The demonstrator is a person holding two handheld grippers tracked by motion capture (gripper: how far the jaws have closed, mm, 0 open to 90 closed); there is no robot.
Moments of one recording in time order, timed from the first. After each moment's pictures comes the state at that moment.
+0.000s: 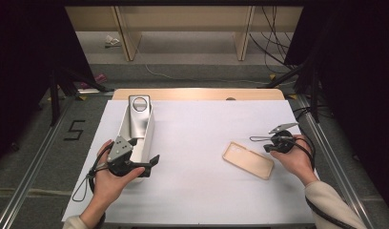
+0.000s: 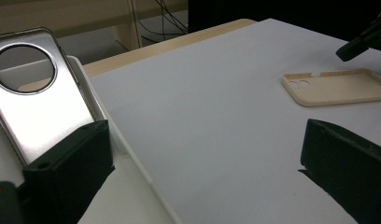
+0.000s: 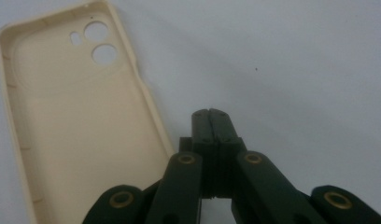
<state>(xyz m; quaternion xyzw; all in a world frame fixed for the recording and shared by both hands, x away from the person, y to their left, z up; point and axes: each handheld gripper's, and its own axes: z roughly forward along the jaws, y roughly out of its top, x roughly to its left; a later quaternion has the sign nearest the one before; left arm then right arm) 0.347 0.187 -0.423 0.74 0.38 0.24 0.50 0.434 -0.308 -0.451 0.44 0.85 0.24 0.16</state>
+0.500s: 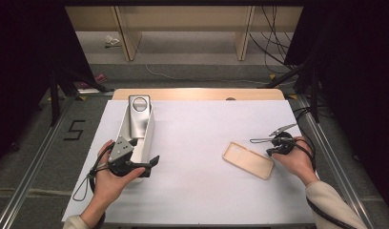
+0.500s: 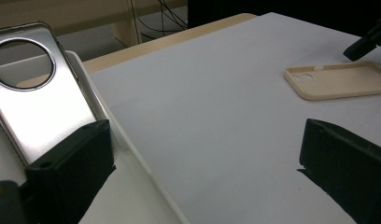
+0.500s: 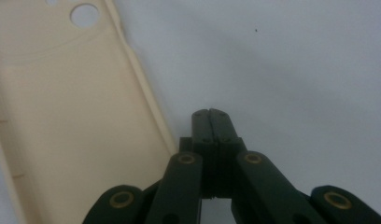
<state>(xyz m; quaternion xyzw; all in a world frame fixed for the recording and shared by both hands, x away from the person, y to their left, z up) 0.347 0.188 -0.426 0.75 0.38 0.24 0.49 0.434 -0.313 -0.457 0.46 0.86 0.19 0.14</state>
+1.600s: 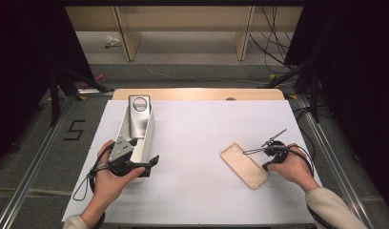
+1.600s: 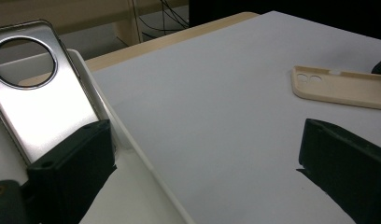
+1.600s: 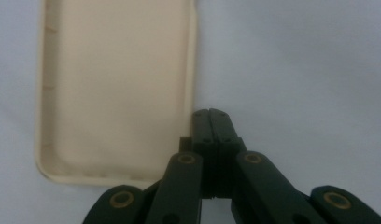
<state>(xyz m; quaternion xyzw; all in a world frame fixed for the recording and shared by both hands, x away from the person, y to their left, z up) 0.349 0.188 -0.428 0.75 0.38 0.24 0.49 0.408 -0.286 -0.453 0.44 0.89 0.13 0.04</state>
